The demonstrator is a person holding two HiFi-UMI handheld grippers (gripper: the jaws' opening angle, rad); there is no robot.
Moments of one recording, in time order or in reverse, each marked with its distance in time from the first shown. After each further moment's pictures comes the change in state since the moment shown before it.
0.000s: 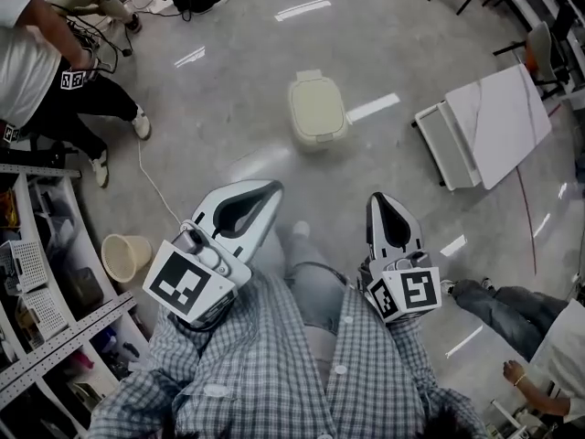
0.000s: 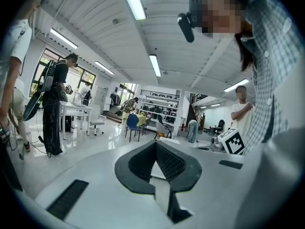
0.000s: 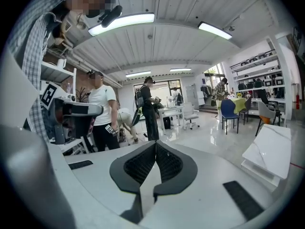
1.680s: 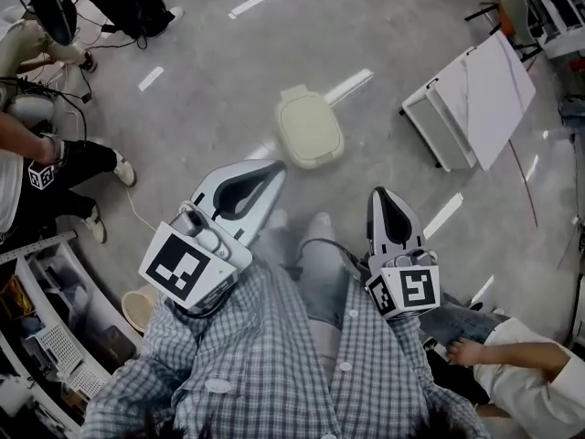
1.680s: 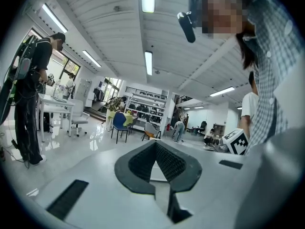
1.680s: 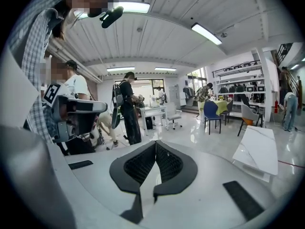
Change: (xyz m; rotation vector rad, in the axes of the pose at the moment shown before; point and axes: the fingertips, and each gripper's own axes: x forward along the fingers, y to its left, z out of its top) left arm 0.081 0.158 0.041 -0.002 0.017 -0.230; right arm 0.132 -0.005 0.034 0.018 0.019 -0.252
